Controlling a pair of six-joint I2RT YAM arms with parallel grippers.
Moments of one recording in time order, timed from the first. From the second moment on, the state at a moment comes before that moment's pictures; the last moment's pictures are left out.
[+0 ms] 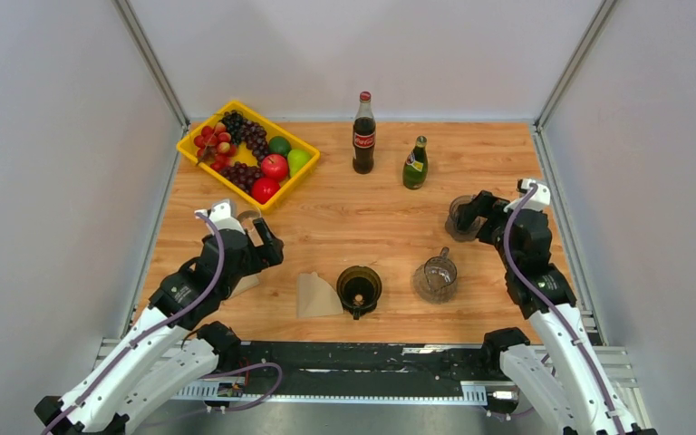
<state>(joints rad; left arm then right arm) -0.64 0.60 0.71 -0.72 -0.43 -0.73 0.20 0.65 0.65 -0.30 0.16 0.42</state>
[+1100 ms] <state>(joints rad) -0.64 0.79 0.59 -0.45 -0.12 -0.69 0.74 1.09 0.72 -0.32 -0.15 0.38</state>
